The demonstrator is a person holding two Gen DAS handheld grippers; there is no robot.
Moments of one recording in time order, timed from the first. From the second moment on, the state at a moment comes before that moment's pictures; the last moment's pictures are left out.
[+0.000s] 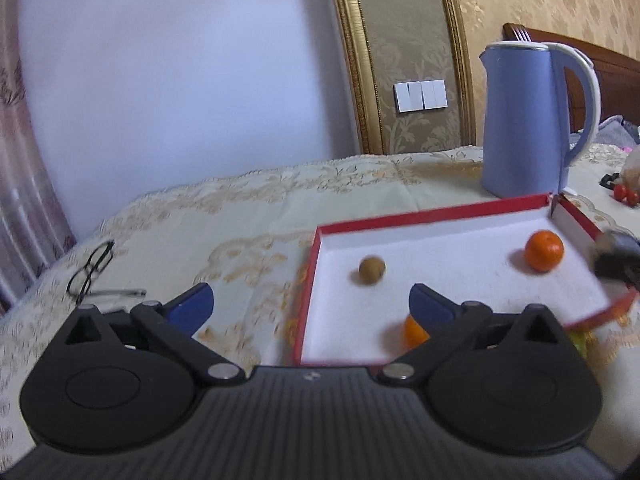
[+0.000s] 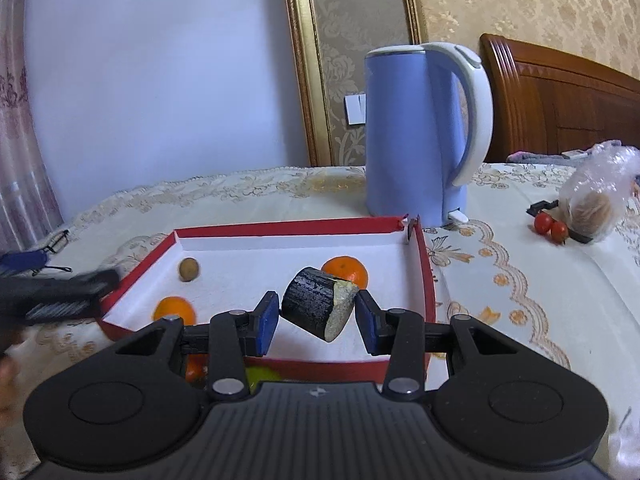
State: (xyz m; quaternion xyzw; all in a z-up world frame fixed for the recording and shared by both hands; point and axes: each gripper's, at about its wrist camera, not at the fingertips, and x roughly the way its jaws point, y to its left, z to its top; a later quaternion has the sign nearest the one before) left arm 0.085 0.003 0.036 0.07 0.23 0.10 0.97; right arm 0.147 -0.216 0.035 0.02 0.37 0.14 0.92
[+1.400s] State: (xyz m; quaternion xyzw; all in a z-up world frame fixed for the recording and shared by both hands) left arm 0.028 0.006 -0.007 0.11 0.28 -0.08 0.95; right arm 0.077 -0.232 0.046 0.07 0.33 0.10 0.94
